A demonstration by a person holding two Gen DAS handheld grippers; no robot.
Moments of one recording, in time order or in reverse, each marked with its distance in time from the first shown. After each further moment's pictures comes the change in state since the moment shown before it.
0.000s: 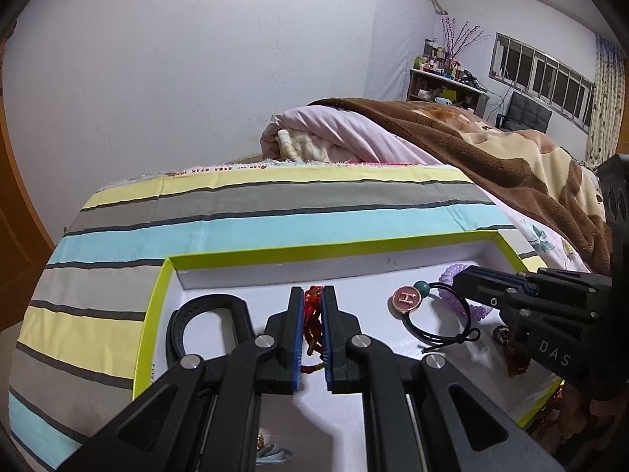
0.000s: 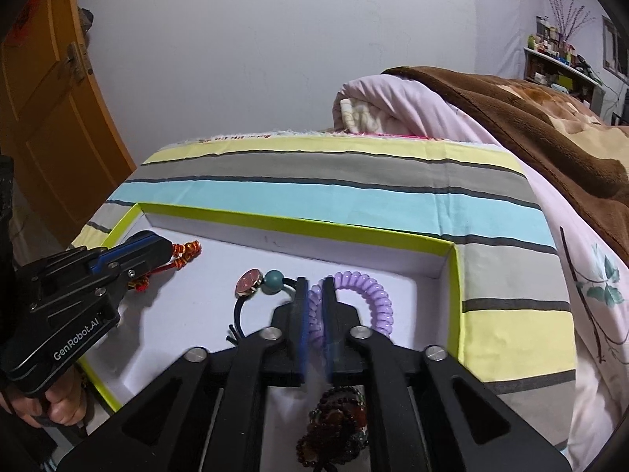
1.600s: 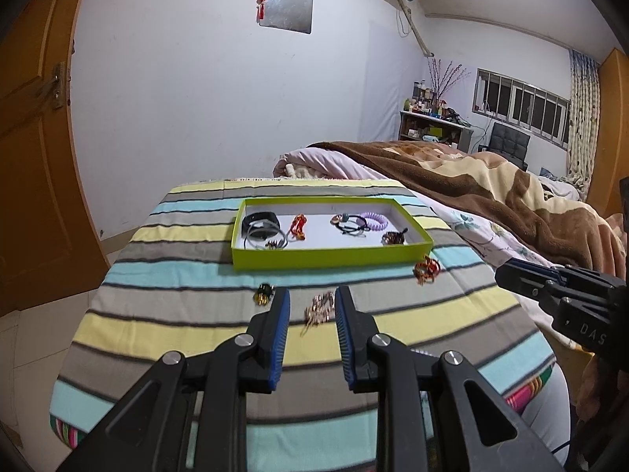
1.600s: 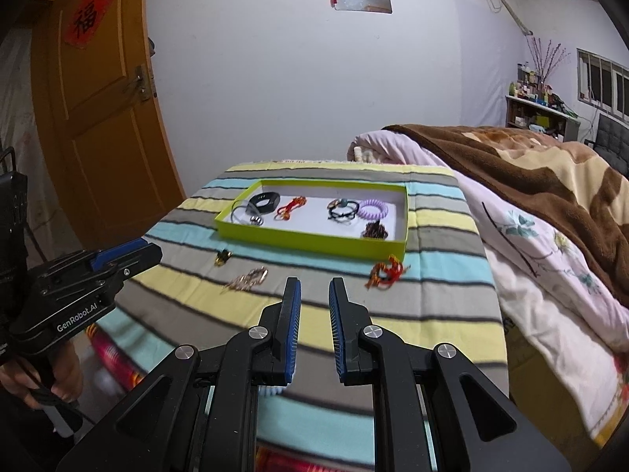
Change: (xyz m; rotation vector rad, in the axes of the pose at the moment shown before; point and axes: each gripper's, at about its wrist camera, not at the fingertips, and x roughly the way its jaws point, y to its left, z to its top) left arm -0.226 -0.023 -0.128 -0.017 -0.170 0.026; right arm -0.230 0.075 -0.155 -0.041 -0.194 -0.004
